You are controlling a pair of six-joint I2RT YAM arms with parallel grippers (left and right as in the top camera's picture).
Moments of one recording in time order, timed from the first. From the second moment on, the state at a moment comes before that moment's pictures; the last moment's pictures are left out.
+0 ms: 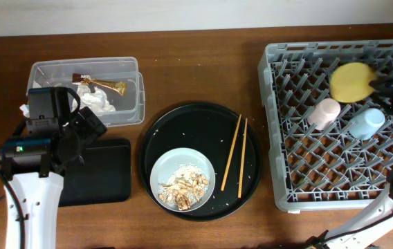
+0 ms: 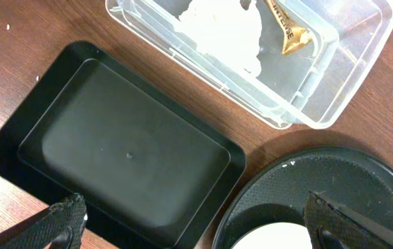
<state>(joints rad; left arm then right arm) 0.06 1.24 1.31 -1.14 -0.16 -0.59 -0.78 2.20 2.00 -1.39 -1.02 -0.07</state>
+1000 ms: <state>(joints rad) 0.06 1.24 1.31 -1.14 -0.16 -0.59 0.16 1.98 2.20 -1.53 -0.36 0.26</state>
